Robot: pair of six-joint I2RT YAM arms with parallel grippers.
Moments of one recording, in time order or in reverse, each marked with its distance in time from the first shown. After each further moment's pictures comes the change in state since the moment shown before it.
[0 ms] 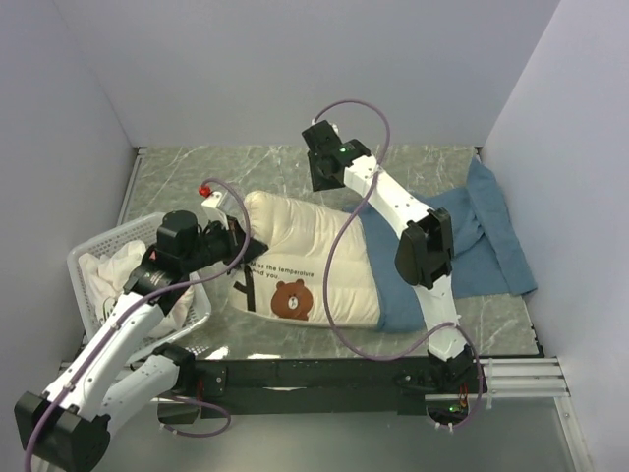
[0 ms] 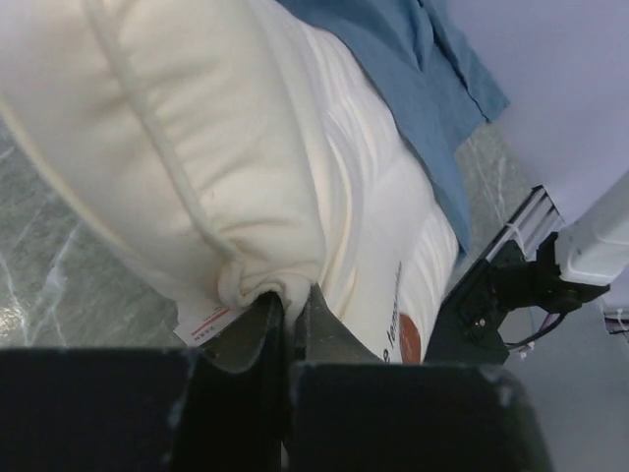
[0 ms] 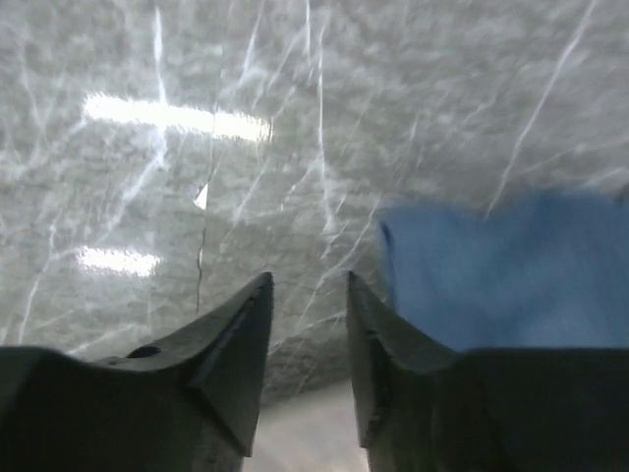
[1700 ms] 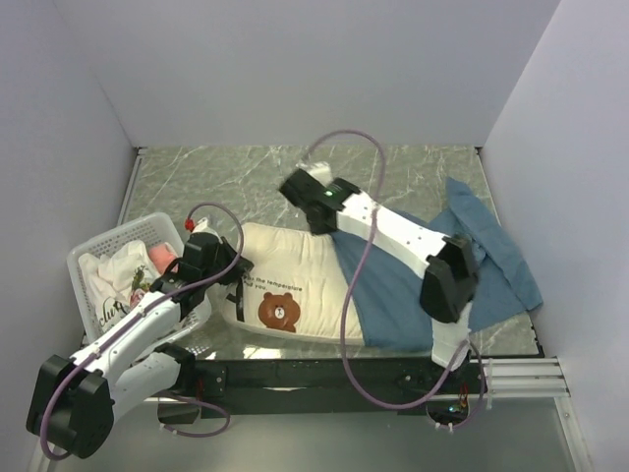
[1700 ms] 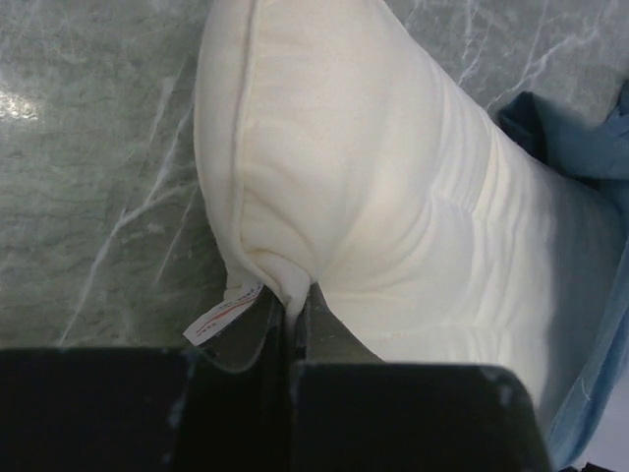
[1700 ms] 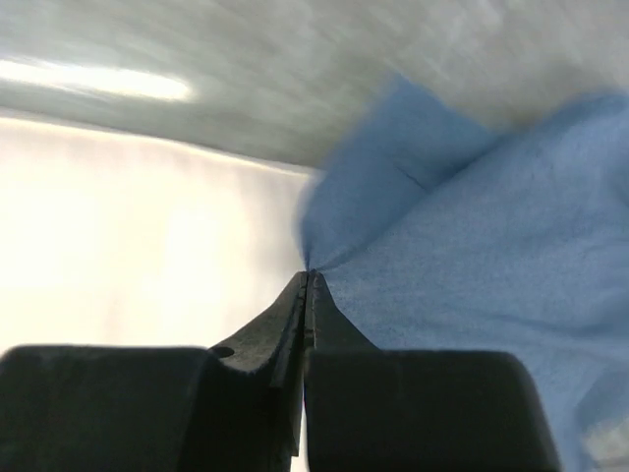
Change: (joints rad) left arm -0.013 0.094 -0.249 0.068 -0.453 -0.421; right arm 0.242 -0.341 -0.500 -0.097 0.261 0.225
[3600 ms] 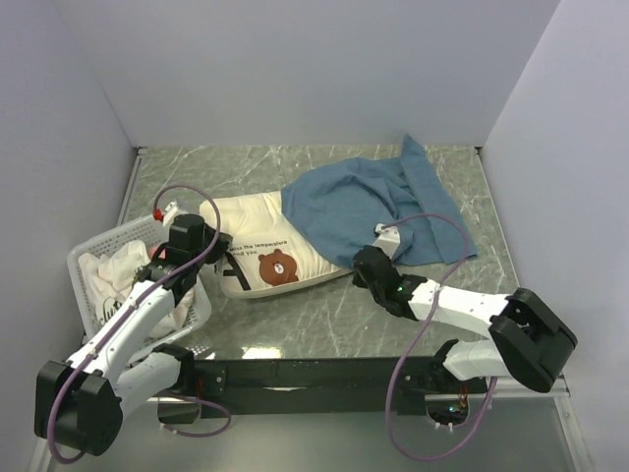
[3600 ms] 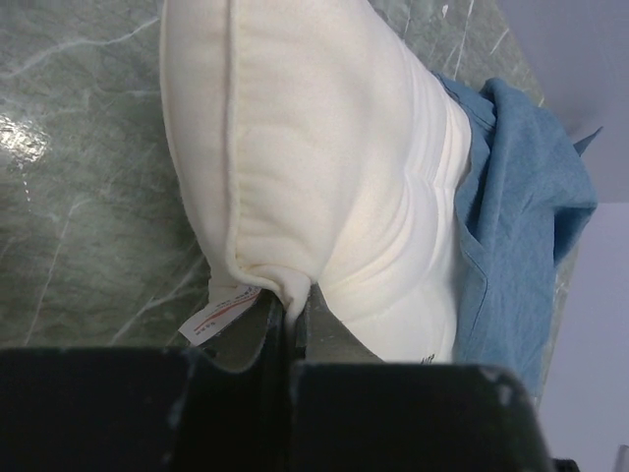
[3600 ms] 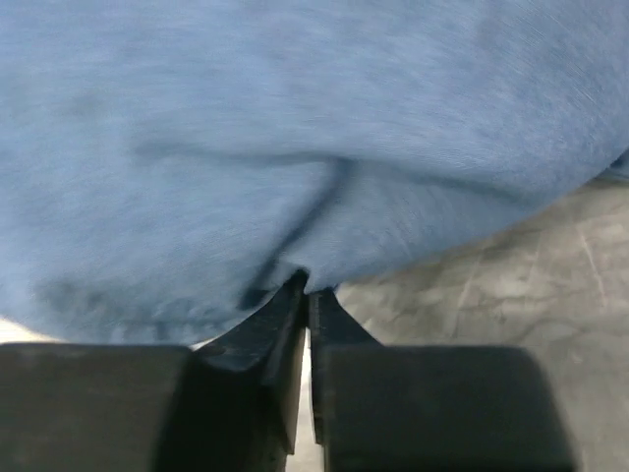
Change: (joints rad) left arm 0.112 0.019 0.136 -0.043 -0.185 -0.162; right arm -0.050 -0.568 -1.211 1.119 -0.045 0.193
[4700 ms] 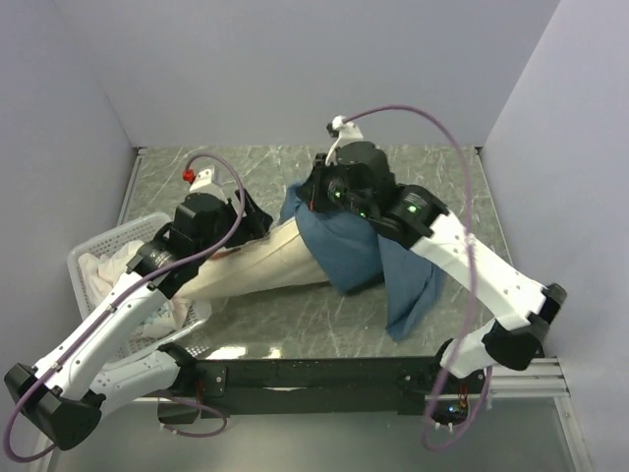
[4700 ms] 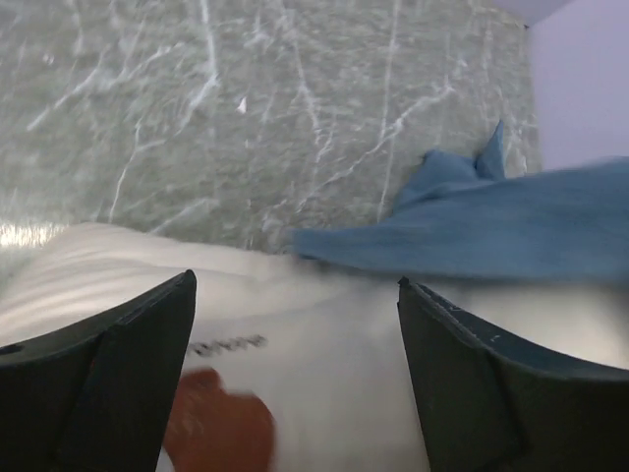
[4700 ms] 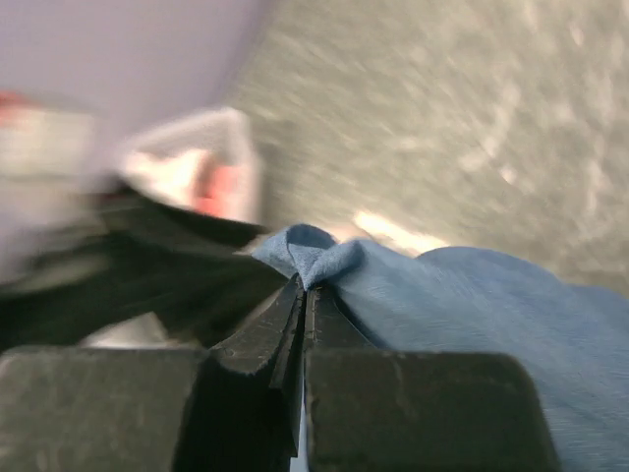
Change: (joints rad) left arm -0.297 -0.006 0.368 -0.282 -0.026 0.262; right arm 0.118 0.154 1.273 -0.759 -0.339 -0.201
